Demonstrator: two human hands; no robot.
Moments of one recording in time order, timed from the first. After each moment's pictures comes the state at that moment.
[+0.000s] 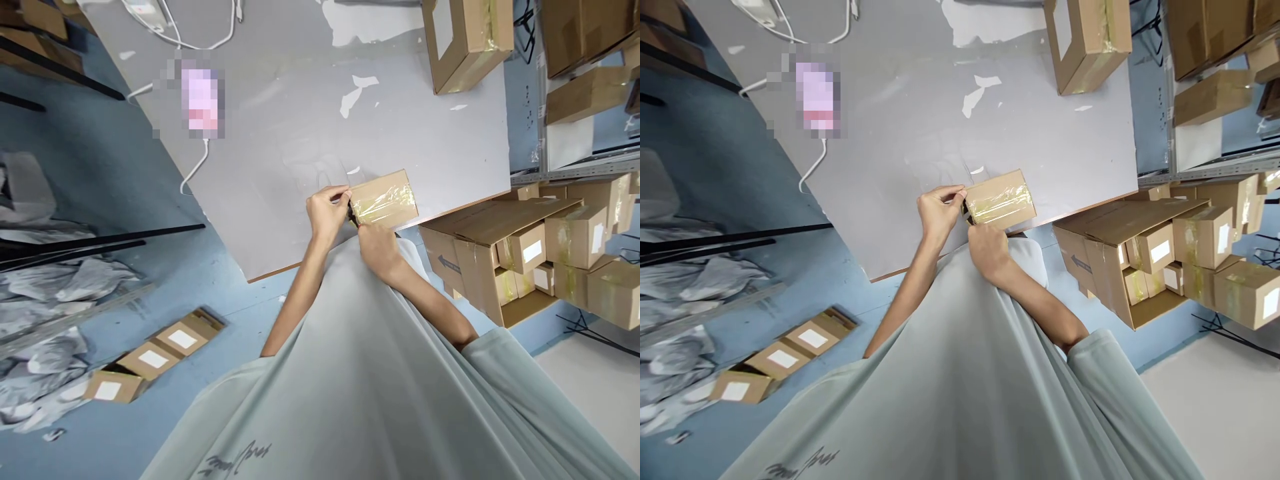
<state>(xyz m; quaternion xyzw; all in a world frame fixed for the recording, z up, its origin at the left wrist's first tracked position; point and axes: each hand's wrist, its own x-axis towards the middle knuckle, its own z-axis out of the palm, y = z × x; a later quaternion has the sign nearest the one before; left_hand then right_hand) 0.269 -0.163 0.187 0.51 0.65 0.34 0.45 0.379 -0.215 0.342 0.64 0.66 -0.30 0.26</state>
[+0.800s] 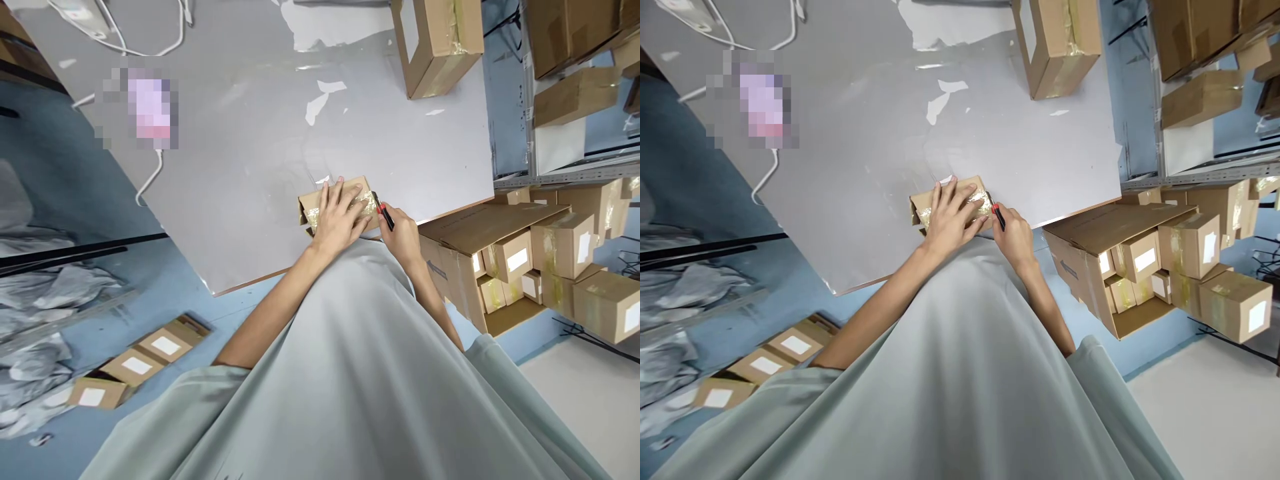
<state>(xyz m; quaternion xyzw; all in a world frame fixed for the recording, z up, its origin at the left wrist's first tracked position) 0.362 -0.158 0.211 0.79 0.46 0.20 0.35 0.547 -0.203 0.299 0.73 0.61 -0.31 -0.01</state>
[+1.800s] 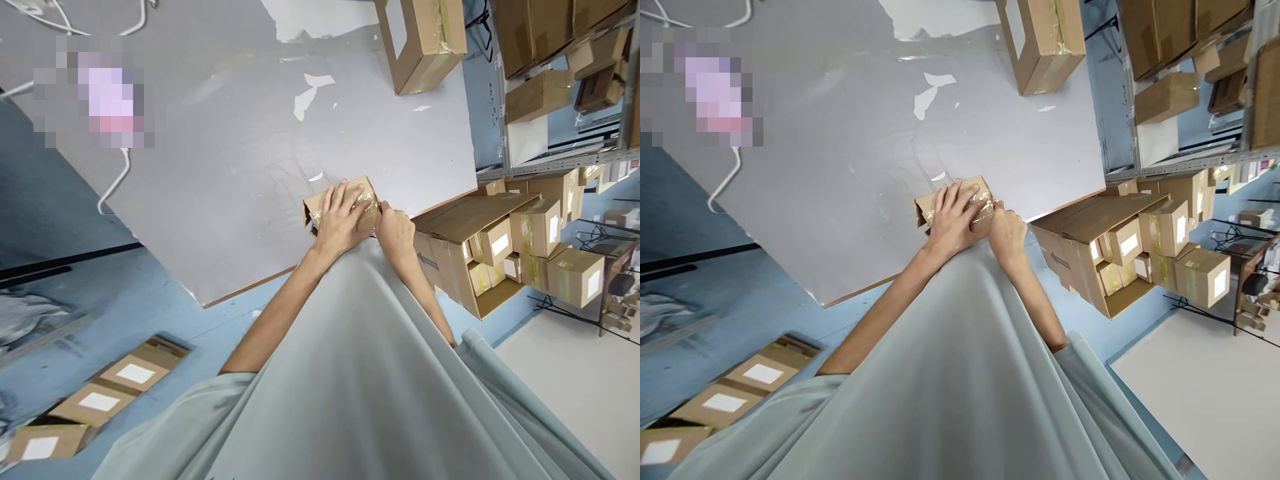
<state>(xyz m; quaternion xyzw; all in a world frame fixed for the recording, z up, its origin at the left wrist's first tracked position) 0.352 -0.167 0.203 0.79 0.42 0.23 0.39 0.484 -0.183 0.332 0.79 0.52 -0.23 0.23</state>
